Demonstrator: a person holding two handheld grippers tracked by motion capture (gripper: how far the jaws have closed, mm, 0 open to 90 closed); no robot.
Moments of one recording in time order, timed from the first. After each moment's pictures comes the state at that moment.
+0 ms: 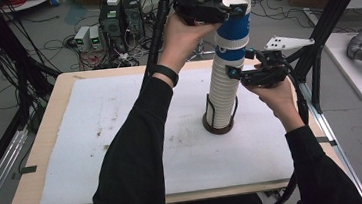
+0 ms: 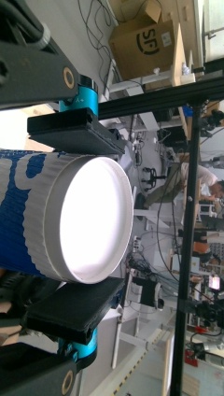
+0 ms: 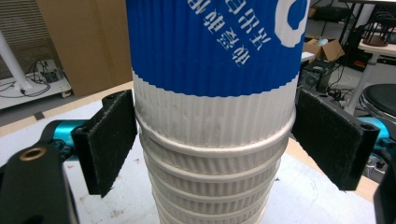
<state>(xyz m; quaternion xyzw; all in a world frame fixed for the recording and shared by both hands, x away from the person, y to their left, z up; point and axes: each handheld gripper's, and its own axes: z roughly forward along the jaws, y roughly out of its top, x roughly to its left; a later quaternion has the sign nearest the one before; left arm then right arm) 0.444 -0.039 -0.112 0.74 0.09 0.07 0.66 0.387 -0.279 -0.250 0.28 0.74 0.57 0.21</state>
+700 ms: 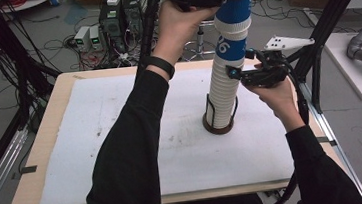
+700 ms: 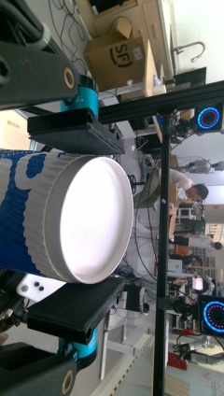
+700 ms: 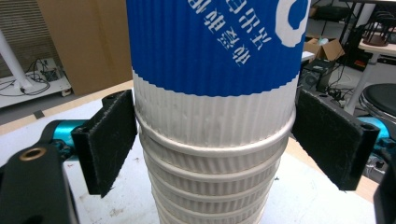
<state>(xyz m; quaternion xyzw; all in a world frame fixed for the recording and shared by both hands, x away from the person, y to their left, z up) 0.427 -0.024 -0.080 0.71 0.08 0.10 0.69 0.387 -0.279 -0.249 0.28 0.75 0.57 0.21</state>
